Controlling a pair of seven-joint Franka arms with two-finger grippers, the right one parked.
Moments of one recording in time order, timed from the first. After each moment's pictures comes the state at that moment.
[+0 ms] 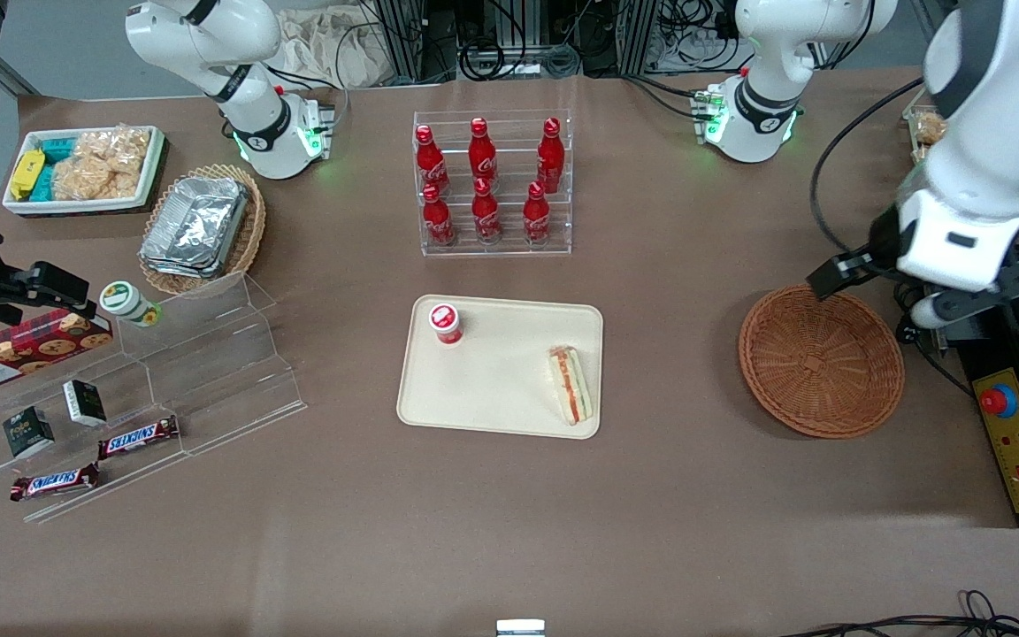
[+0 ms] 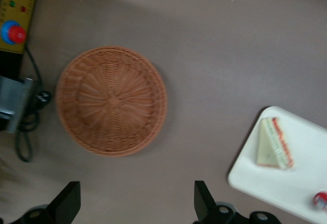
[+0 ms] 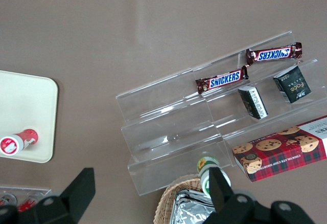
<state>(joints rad) -0.02 0.01 -0.14 -1.63 0.05 1.67 -0.48</state>
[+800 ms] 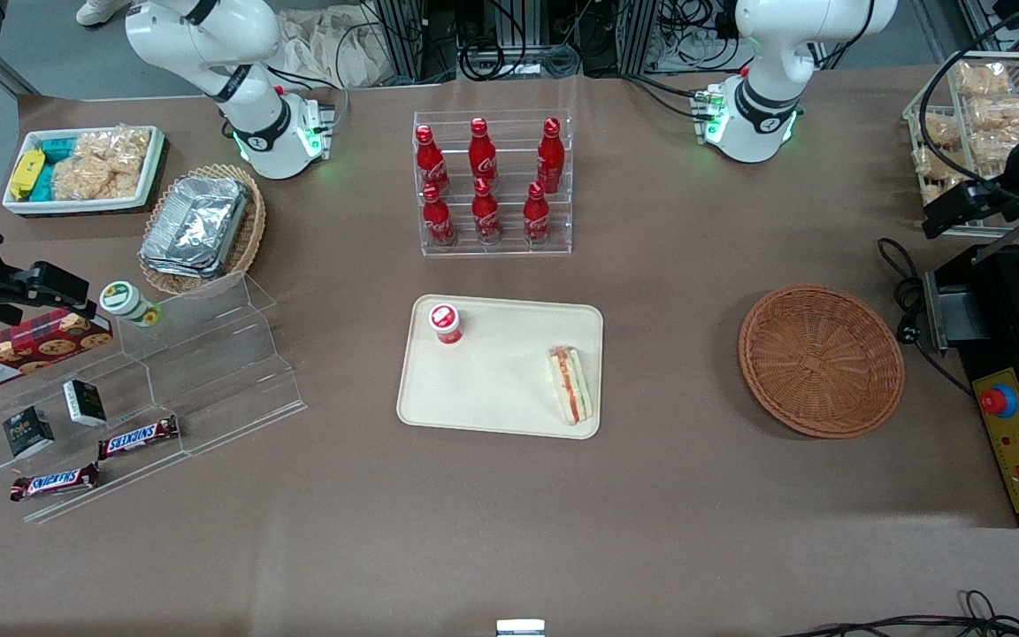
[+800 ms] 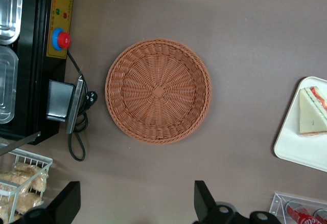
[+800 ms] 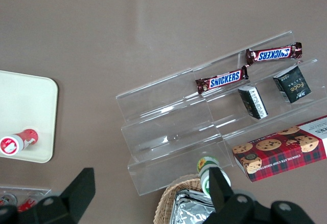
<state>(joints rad) -0.02 -0.17 0.04 -1.75 0.03 1.62 -0.19</state>
